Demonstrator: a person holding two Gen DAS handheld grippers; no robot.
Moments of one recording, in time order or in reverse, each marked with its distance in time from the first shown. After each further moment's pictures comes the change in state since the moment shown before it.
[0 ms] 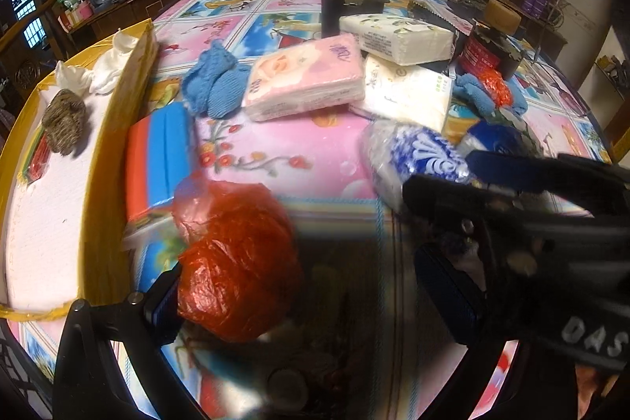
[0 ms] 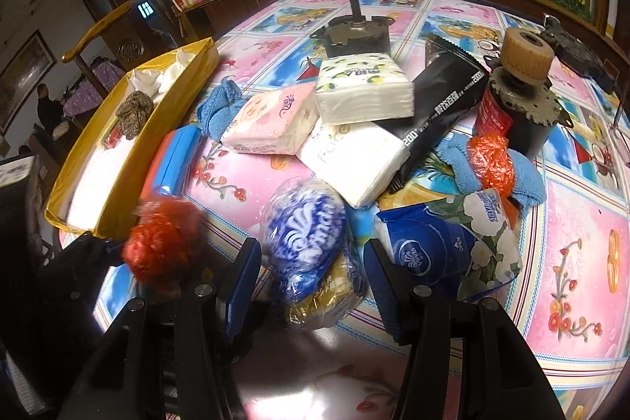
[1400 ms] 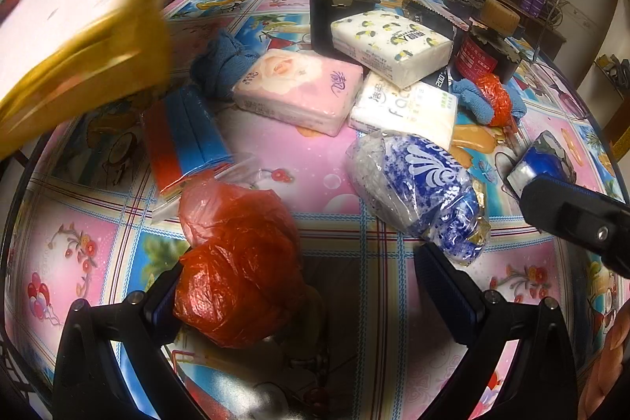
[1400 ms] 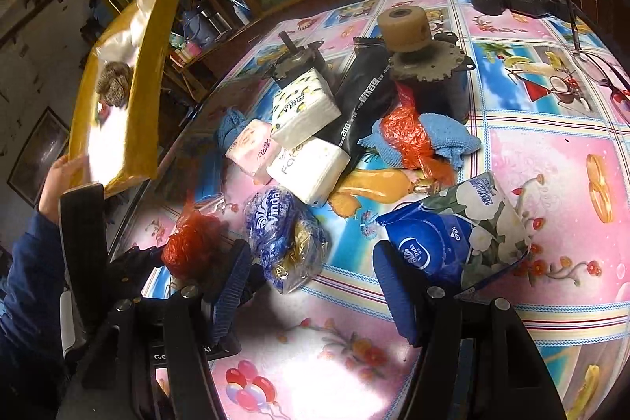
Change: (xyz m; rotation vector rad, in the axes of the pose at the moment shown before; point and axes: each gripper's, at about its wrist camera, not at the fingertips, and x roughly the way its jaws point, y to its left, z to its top) left arm 0.003 -0.005 0.005 0.012 0.002 -0.007; right arm -0.049 -0.062 -0.032 0.211 -0.101 0.143
